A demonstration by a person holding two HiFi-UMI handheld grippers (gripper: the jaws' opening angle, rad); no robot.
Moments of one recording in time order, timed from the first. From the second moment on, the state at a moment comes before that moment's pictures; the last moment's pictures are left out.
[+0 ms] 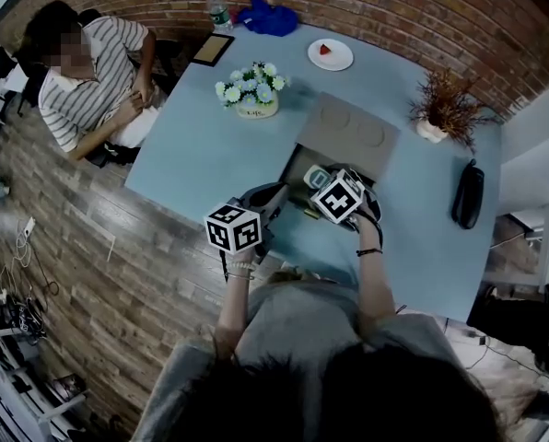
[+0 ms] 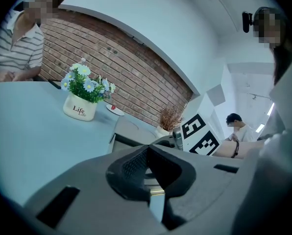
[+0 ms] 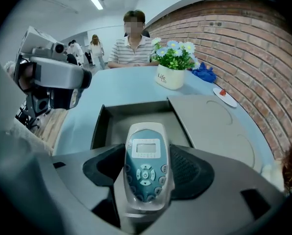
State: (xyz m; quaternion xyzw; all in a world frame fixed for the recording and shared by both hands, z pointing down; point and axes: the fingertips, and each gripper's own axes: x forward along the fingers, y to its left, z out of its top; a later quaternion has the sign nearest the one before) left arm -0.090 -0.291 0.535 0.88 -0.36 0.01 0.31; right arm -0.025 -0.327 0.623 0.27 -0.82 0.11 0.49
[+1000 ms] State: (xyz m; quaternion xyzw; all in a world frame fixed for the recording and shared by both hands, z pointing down) left arm -0.082 -0.308 0.538 0.88 -0.36 0.02 0.31; right arm -0.024 -0.326 0.642 0.24 -0.82 0.16 0.50
